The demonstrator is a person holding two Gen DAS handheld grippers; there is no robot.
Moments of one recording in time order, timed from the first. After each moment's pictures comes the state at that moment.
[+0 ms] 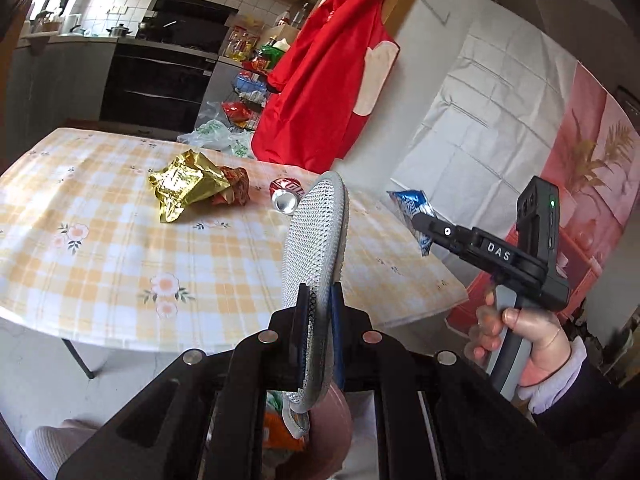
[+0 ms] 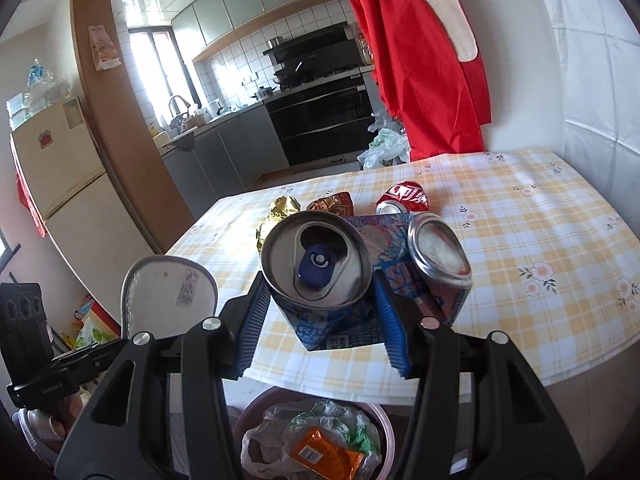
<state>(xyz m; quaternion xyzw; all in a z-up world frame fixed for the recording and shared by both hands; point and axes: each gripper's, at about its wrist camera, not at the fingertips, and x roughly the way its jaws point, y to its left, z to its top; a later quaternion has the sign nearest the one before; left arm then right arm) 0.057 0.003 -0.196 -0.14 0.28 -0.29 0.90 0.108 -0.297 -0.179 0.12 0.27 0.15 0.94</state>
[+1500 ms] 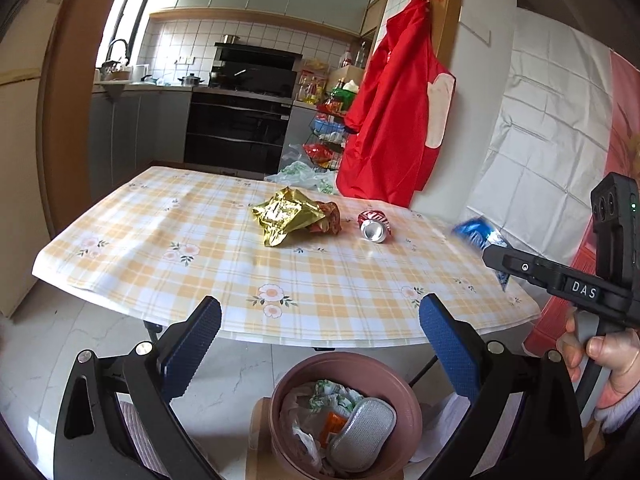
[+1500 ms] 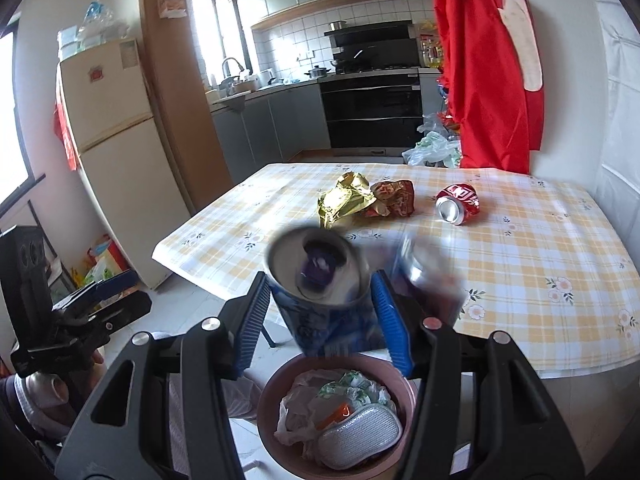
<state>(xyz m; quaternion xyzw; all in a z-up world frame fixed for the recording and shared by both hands) 0.000 0.043 -0.189 -0.10 0.23 -0.12 0.96 0.050 -0.223 -0.166 0.02 0.28 0.23 0.93</state>
